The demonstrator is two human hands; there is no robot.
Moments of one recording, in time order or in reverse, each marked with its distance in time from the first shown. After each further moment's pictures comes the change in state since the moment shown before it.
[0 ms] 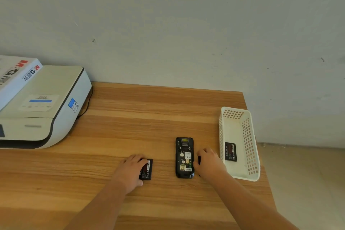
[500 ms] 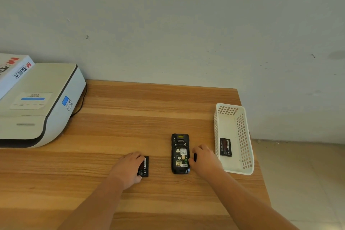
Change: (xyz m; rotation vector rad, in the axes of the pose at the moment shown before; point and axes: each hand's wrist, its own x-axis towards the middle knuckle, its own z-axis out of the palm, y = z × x) left_hand 0.003 0.007 -0.003 0.027 0.029 0.056; right_hand -0.008 0.001 0.002 0.030 0.015 -0.022
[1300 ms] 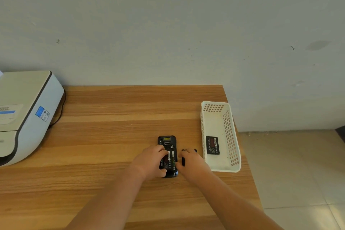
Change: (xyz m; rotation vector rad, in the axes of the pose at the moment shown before) left_hand 0.054 0.092 -0.036 -0.159 0.036 0.237; right_hand -0.001 0.012 0.003 0.175 -0.013 -0.072
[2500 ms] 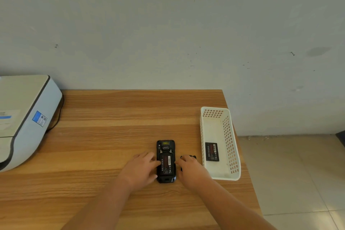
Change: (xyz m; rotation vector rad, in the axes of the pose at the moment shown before) left_hand -0.014 -0.019 -0.002 0.186 0.017 0.046; right_hand 0.011 0.012 0.004 -0.204 -0.089 -0.079
